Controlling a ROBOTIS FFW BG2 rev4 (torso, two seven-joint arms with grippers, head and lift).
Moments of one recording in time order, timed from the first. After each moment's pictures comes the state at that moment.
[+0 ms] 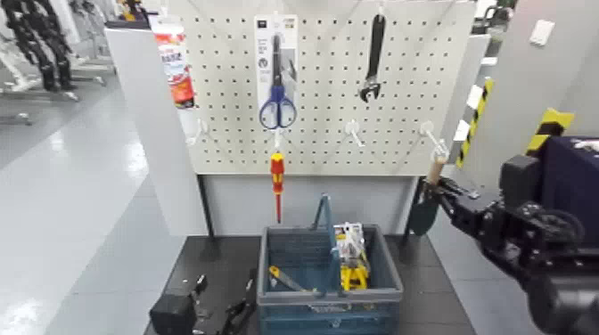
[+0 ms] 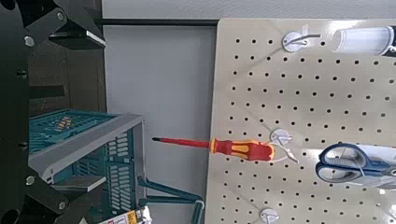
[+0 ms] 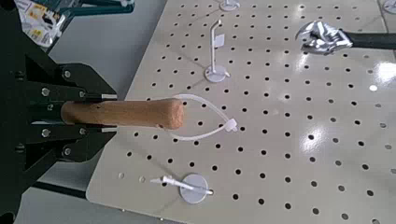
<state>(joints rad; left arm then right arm) 0.17 0.14 -0.23 -1.58 0.19 -0.16 0.02 -0.26 -0.25 -0.11 -1.50 -0.07 0.20 0.65</state>
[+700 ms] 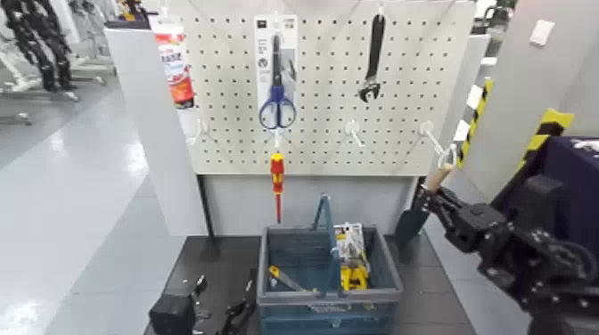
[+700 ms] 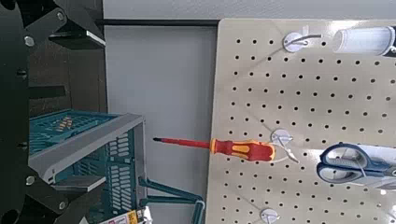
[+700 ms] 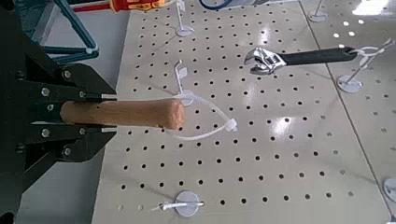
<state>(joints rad) 0.18 0.14 -0.23 -1.58 0.19 -0.15 0.02 -0.09 -0.15 -0.16 -1.72 -0.25 0.26 0.58</state>
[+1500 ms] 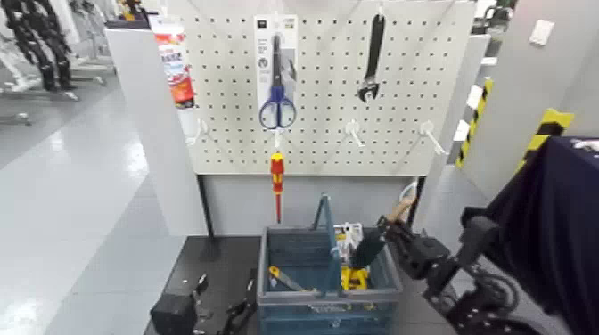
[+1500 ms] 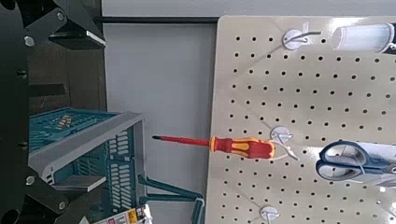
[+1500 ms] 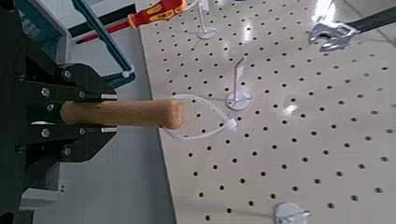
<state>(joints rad) 0.17 0.14 -0.23 -1.58 0.19 -0.15 0.01 -0.15 -0.11 0.00 -1.34 -0.42 0.05 0.53</state>
